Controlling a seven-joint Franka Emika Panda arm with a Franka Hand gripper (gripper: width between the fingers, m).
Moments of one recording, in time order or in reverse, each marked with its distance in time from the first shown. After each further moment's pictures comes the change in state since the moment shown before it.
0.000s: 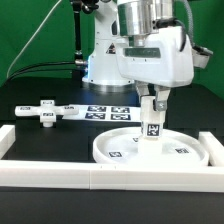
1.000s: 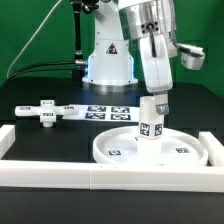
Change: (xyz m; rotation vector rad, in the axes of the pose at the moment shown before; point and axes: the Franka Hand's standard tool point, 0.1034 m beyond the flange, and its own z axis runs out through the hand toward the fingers) arm -0.013 -0.004 0.002 -0.006 -0.072 0.261
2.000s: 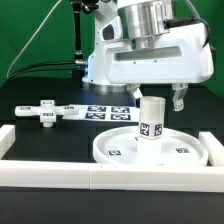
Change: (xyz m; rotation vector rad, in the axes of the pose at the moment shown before) arm 0.007 0.001 0.000 -0.022 0.030 -0.905
